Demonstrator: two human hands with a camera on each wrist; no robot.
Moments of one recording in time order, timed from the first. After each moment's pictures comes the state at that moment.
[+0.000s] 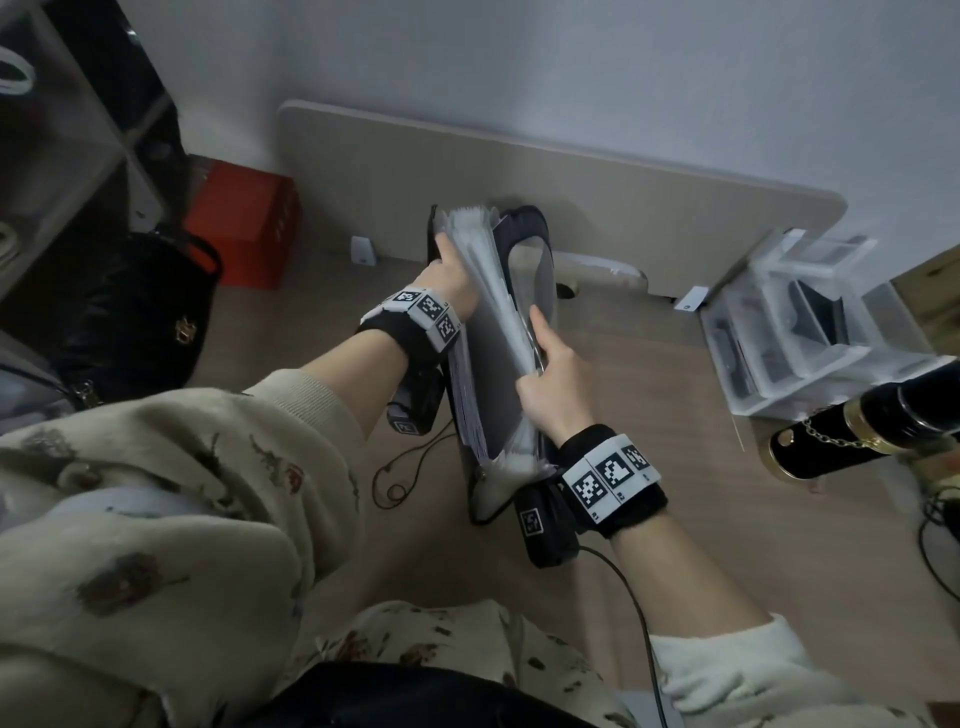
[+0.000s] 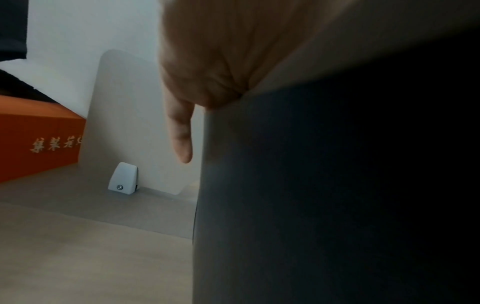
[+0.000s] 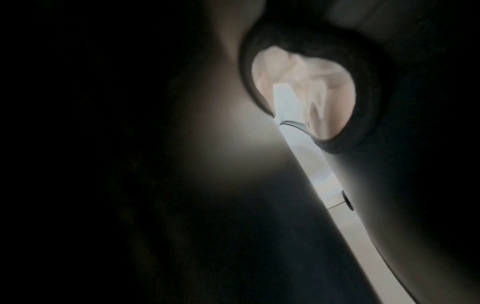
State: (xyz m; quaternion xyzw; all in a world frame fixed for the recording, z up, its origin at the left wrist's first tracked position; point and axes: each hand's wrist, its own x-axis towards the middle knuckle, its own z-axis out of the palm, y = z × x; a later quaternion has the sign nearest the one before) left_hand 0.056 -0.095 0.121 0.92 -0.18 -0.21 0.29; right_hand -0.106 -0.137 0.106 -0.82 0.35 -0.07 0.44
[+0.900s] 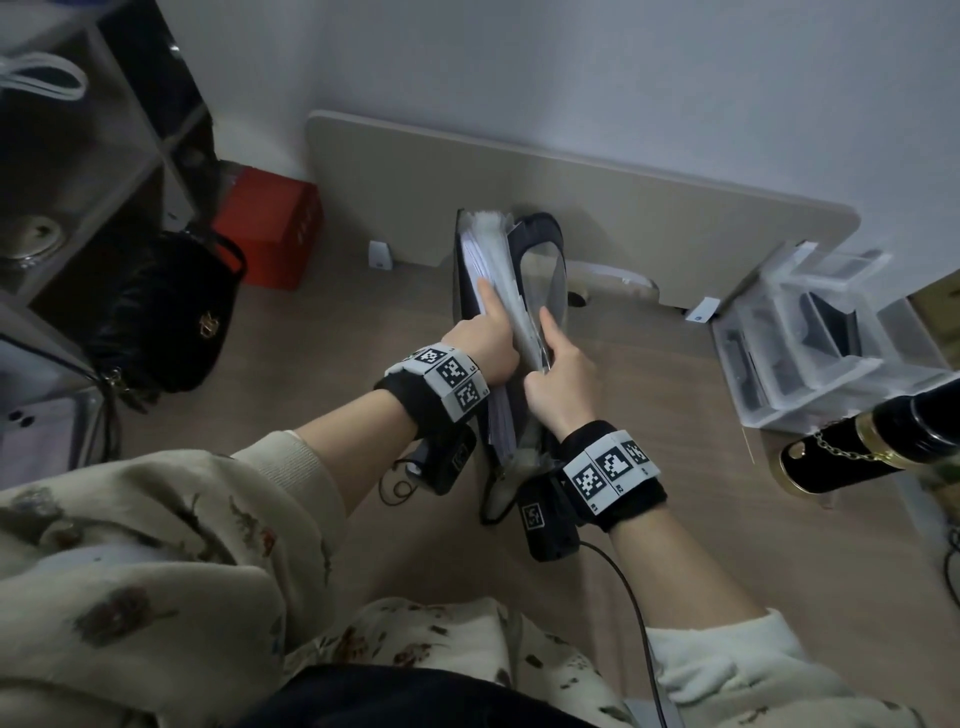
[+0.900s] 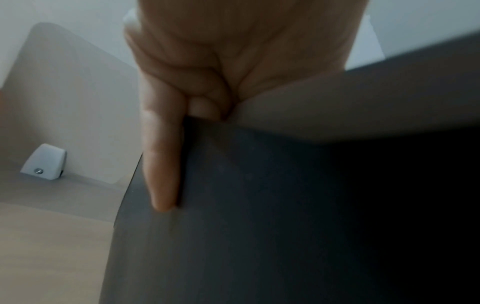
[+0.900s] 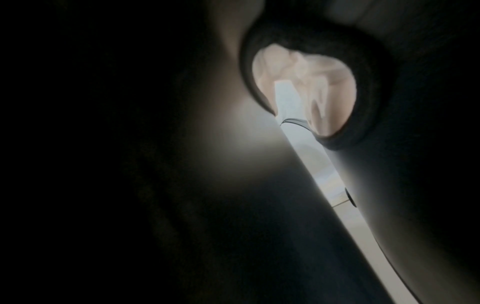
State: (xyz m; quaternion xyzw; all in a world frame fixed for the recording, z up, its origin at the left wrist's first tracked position) left_hand -0.020 -0.073 0.135 0.91 -0.28 -0.24 0.20; right_hand -0.111 -0.136 0.122 -0.84 0.36 -0.07 0.41
